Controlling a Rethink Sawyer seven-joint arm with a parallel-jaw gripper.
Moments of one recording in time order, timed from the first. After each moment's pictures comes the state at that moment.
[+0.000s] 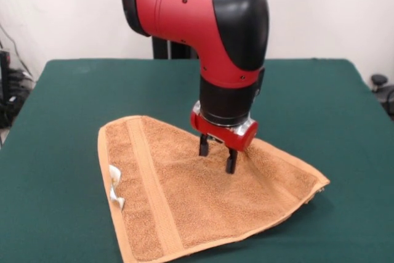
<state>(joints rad) -0.06 -0.30 -0.18 1.44 0.26 0.46 2.04</state>
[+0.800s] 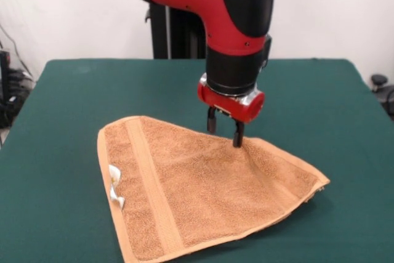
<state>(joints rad) -0.05 -0.41 -0.18 1.60 0.31 0.43 2.04</state>
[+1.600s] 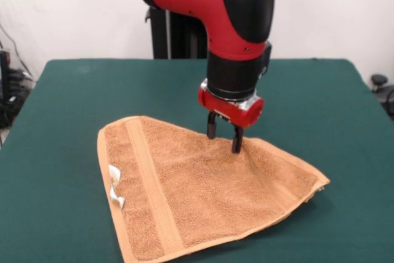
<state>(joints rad) -0.04 -0.38 -0.17 1.63 0.35 0.32 2.04</state>
